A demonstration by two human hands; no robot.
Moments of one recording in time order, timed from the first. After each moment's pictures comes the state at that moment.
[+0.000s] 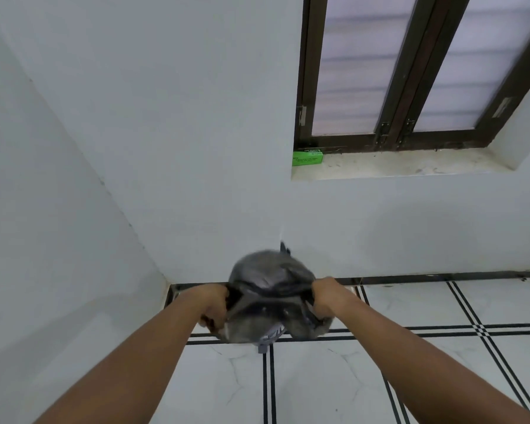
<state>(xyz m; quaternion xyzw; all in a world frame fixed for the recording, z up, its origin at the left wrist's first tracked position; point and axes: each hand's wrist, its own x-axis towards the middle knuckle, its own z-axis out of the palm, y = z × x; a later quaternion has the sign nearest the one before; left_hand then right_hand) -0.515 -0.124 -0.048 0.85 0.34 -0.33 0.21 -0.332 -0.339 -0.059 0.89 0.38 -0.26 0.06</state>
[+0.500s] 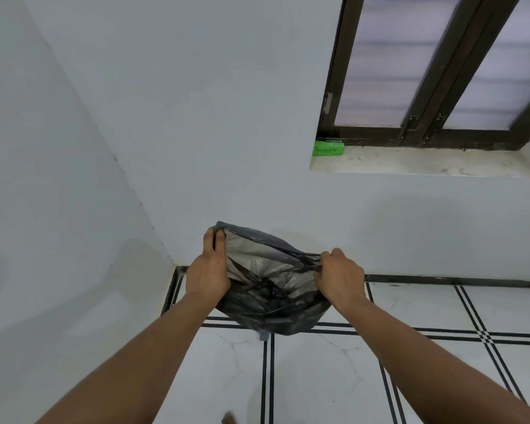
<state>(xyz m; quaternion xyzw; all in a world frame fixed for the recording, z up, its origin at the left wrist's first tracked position) -0.532 -0.118 -0.064 0.91 0.40 0.06 0.09 -0.337 -0.319 -0.061 0.93 0.36 0.01 -0.01</state>
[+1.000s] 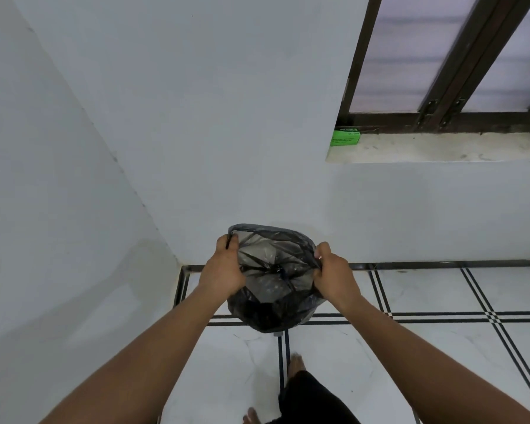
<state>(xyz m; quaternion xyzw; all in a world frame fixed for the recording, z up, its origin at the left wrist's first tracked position) -0.539 -0.042 -0.080 0.90 0.36 -0.03 0.24 -0.374 -0.244 -0.093 0.89 0.34 -0.13 -0.27</state>
